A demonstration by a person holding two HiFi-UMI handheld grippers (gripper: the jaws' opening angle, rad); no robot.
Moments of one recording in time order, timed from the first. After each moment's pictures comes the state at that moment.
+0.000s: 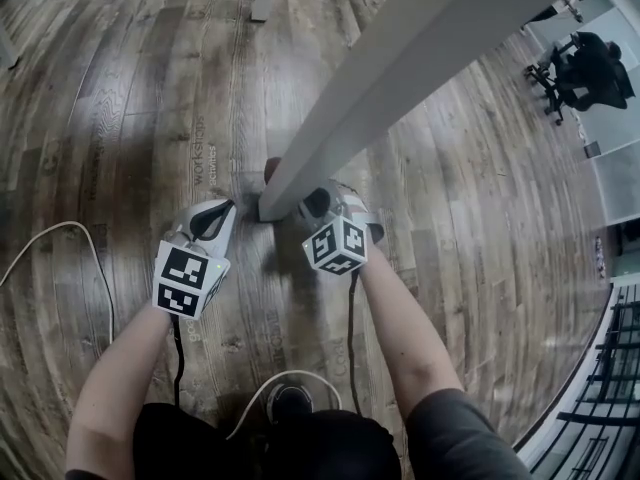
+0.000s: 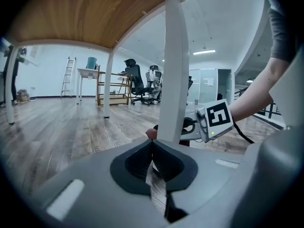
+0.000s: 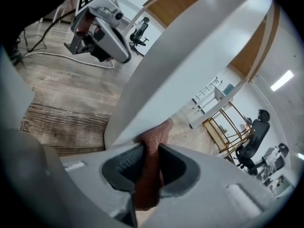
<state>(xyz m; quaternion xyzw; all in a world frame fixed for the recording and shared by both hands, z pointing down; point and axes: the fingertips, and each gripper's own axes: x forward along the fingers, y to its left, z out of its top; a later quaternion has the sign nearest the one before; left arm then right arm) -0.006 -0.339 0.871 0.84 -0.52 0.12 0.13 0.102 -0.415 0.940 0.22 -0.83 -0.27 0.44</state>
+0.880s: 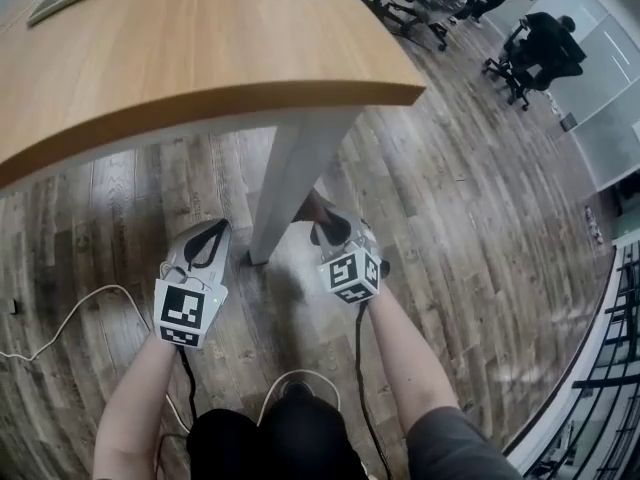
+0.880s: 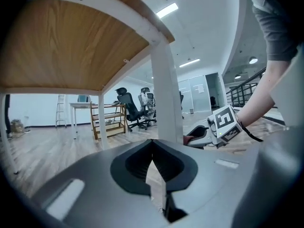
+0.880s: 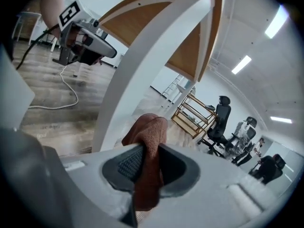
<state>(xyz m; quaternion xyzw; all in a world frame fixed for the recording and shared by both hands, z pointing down) -0.012 -0.348 0.628 0.86 -0.51 0.09 0.01 0.161 -0.413 0.717 0.39 -0.82 -0.17 0.37</state>
